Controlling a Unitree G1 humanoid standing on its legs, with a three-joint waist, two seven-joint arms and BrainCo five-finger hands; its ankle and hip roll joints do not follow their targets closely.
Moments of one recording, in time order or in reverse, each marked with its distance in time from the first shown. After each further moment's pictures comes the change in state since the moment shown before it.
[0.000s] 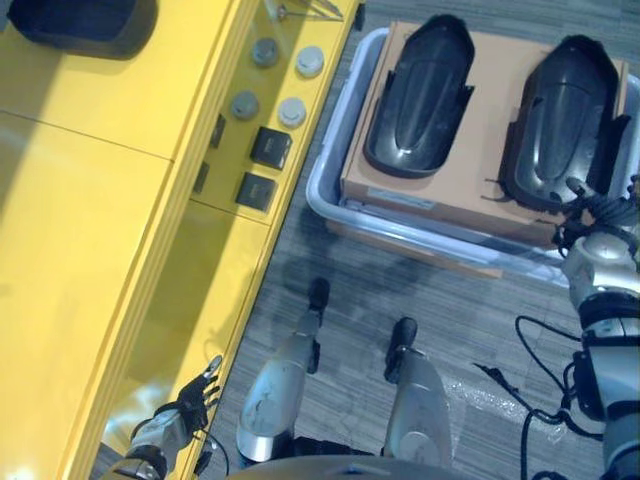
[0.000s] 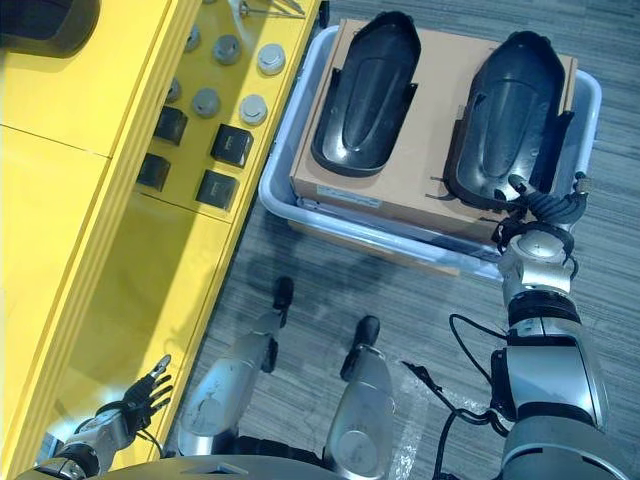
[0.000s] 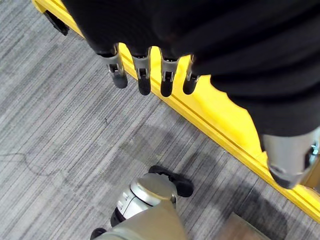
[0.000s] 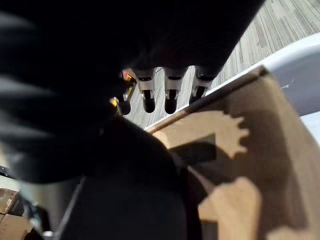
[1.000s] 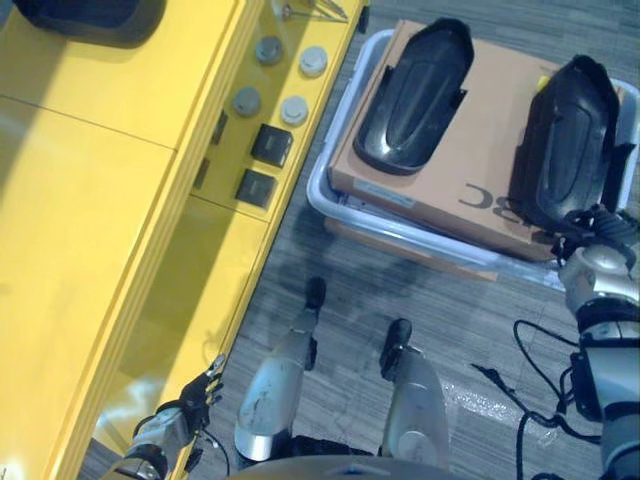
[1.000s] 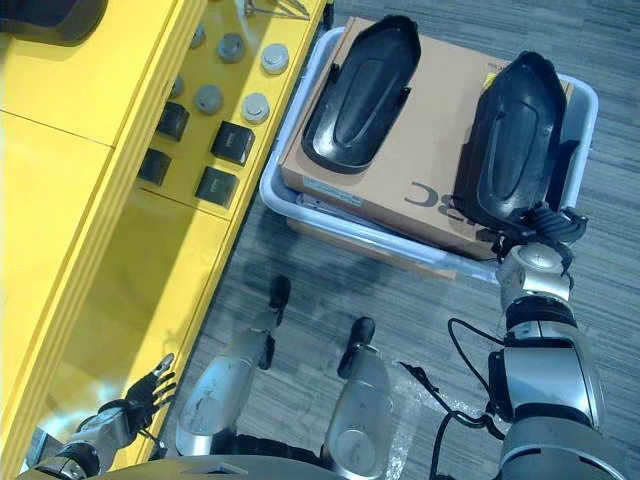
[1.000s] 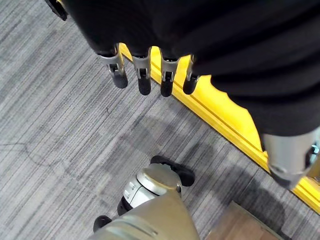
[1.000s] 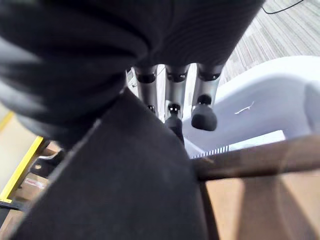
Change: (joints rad) left arm -0.001 0.004 -0.025 -0.010 -0.009 -0.010 -0.017; right arm 0.029 0.010 -0.012 0.049 0.106 0.034 -0.036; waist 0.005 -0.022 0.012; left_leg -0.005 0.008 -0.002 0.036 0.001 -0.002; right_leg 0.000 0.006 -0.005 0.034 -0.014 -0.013
